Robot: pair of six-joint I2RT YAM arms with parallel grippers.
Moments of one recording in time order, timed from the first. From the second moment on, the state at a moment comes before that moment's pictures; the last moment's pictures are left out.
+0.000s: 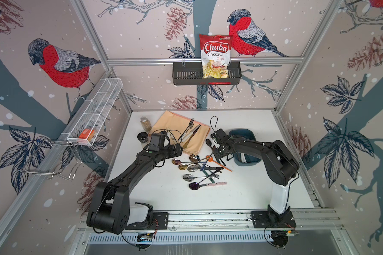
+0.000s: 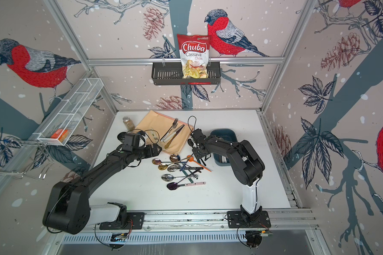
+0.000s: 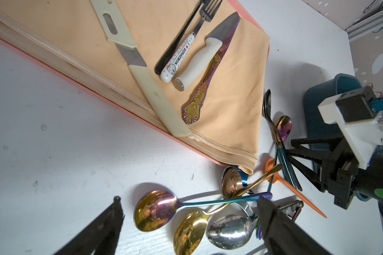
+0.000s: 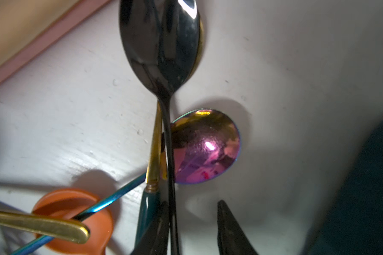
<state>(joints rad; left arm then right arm) -0.22 1.32 0.76 -0.29 0.28 -0.41 0.67 1.94 1.24 -0.51 0.07 0.05</state>
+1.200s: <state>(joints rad) -0.23 1.31 0.78 -0.29 0.27 -0.41 0.67 1.92 1.27 -0.58 0.00 0.03</state>
